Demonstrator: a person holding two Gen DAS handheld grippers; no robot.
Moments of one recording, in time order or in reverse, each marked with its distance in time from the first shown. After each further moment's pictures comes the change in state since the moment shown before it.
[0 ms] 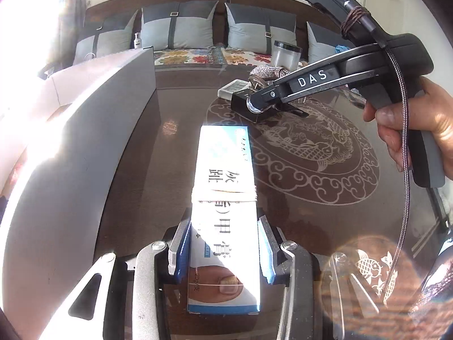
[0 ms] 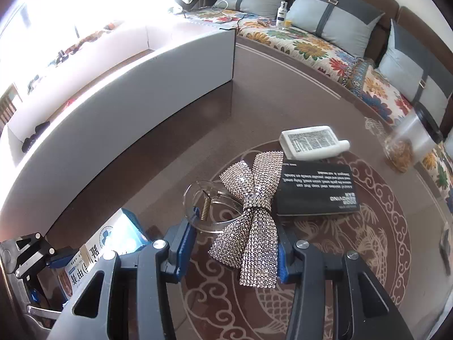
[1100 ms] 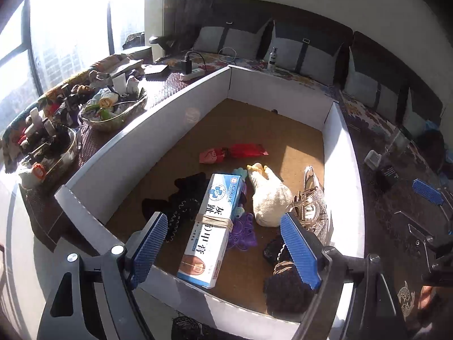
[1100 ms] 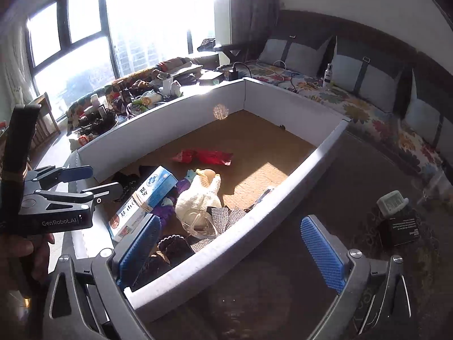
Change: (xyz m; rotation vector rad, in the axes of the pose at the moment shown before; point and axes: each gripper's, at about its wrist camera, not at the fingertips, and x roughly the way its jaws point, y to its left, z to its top) left arm -0.140 0.209 -0.020 -0.374 -0.067 0.337; right arm -0.076 0.204 0.010 -0.042 -0.294 0.085
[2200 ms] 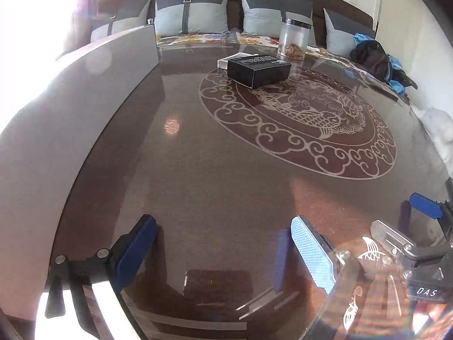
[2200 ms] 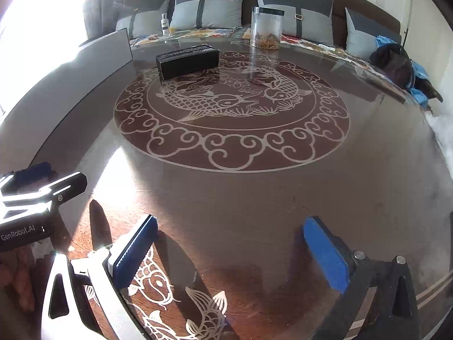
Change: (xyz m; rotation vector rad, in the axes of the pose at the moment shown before) left arm 0.083 -0.273 -0.124 0.364 0.115 -0.182; right arm -0.074 -0.192 -0.244 0.462 0.173 -0.413
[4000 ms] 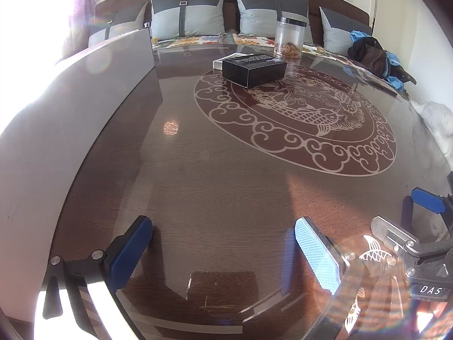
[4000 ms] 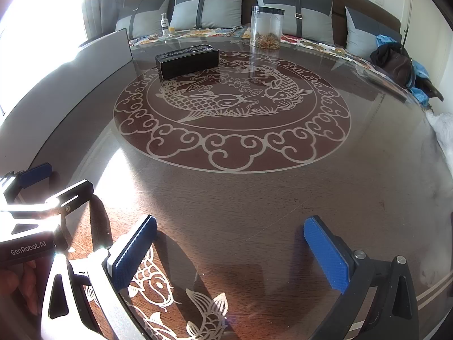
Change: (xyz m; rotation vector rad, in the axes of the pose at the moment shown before) left arm 0.003 -0.005 0.000 0.017 -0.010 0.008; right arm 0.000 0.002 0.001 -0.001 0.002 -0.006
